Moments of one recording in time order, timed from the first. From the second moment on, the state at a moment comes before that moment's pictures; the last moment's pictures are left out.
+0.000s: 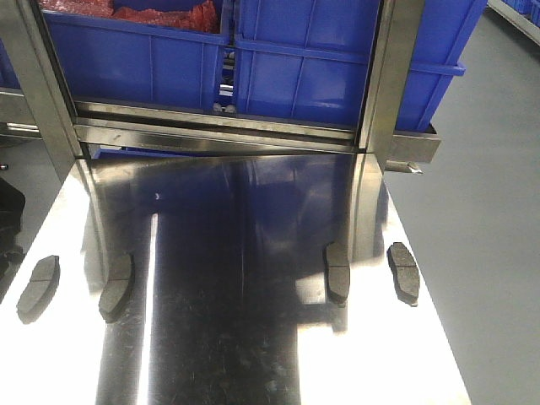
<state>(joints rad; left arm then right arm) -0.01 1.01 -0.76 -0.04 0.53 -0.01 0.05 -0.01 0.03 0.06 0.14 0.04</state>
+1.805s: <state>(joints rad) 0.08 1.81 -1.04 -0.04 0.63 -0.04 0.05 -0.01 0.03 0.06 0.14 0.04</state>
